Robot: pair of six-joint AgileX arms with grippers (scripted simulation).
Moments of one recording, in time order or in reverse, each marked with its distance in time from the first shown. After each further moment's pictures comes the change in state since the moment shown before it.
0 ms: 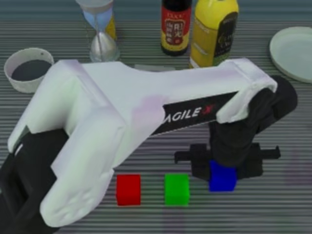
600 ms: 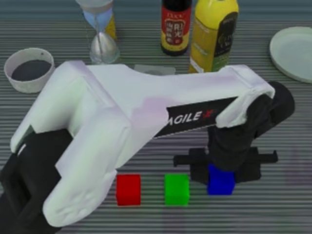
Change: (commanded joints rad) left arm -0.002 0.006 -0.026 0.027 0.000 -0.001; right arm 0.000 0.000 0.000 0.000 0.000 0.000
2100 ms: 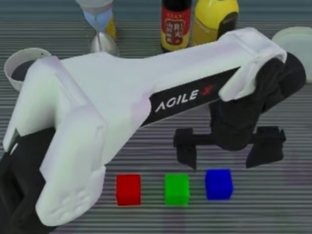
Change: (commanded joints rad) left arm 0.015 -0.031 0.184 -0.222 0.000 -0.004; right arm 0.000 0.000 0.000 0.000 0.000 0.000
